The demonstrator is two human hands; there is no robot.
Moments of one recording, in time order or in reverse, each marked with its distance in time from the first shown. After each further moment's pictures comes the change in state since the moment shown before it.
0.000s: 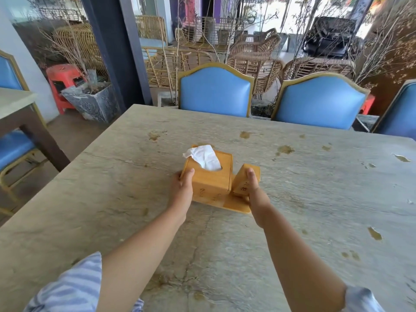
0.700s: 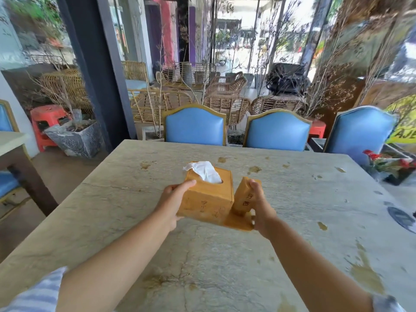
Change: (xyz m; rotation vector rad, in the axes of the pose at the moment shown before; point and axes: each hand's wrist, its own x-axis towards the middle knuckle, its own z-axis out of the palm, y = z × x) left_hand -0.097 0.064 -0.037 -0.062 -0.264 -0.025; right_hand -0.137 -0.035 -0.045 0.159 0.054 -0.053
